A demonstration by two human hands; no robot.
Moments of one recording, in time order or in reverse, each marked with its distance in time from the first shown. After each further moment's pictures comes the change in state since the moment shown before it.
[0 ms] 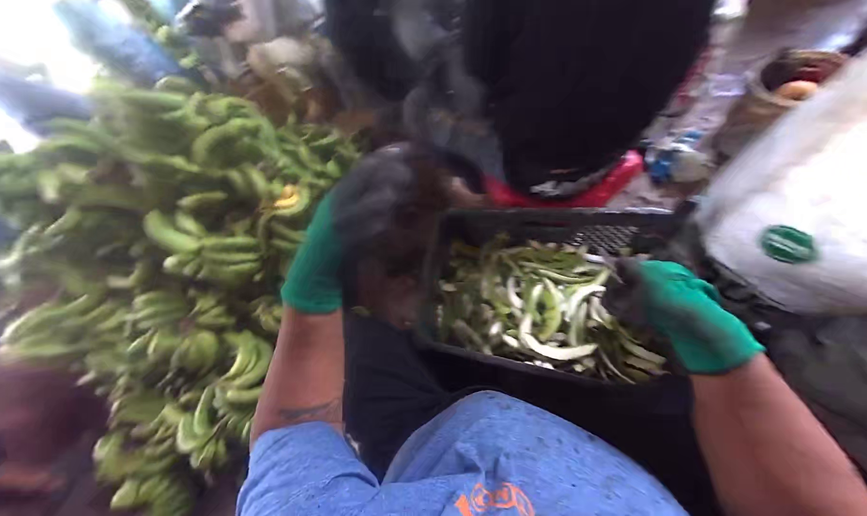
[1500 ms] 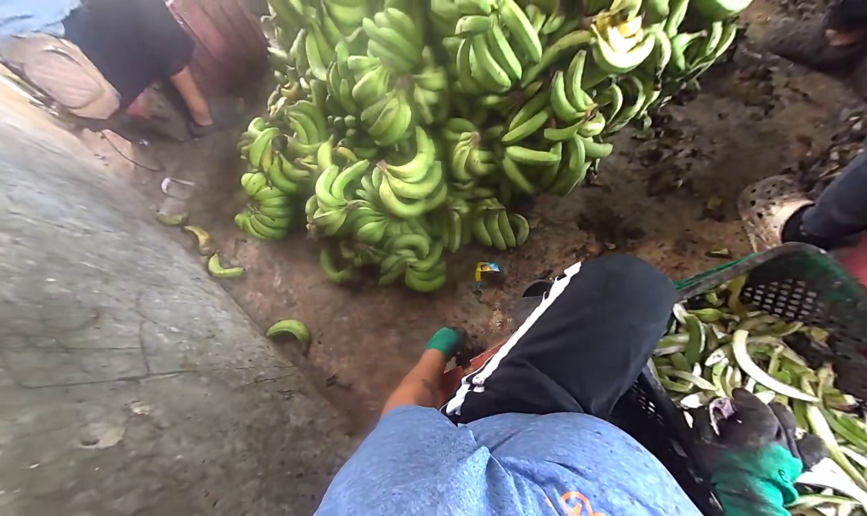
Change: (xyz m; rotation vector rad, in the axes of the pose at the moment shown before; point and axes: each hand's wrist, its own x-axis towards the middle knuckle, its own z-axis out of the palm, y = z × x) left_hand -0.392 -0.330 0.077 -0.211 0.248 -1.507; right_hand 0.007 -0.122 0.192 -0.095 0.191 -0.378
